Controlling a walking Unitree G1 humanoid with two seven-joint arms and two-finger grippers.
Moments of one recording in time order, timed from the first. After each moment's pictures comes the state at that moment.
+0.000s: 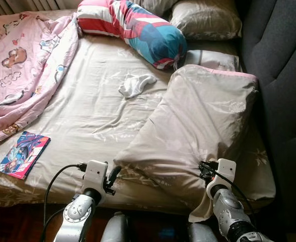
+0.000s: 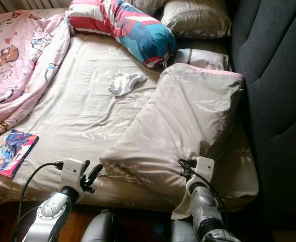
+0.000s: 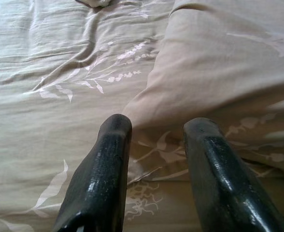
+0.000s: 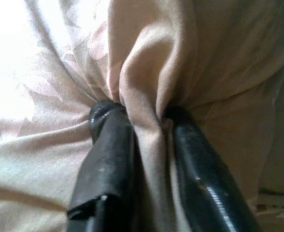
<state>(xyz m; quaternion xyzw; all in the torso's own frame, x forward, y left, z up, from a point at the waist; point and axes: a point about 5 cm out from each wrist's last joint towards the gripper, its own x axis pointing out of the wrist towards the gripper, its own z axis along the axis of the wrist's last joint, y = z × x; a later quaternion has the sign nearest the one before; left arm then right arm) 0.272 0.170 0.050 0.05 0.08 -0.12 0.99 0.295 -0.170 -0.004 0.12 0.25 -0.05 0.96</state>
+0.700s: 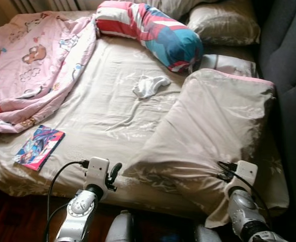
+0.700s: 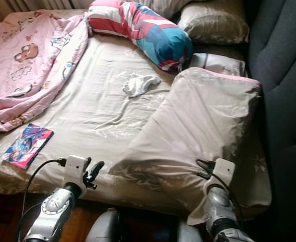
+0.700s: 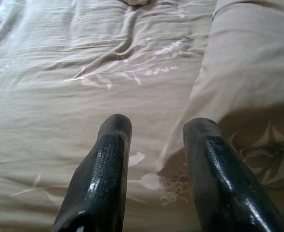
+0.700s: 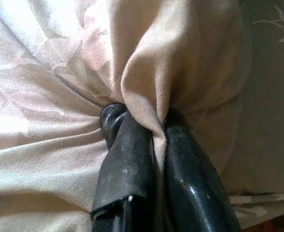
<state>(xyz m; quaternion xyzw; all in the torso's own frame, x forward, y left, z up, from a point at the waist) 0.281 0.169 0.048 0.05 0.08 -0.11 0.99 0.290 -0.226 0.001 0.09 0.25 -0.20 0.94</state>
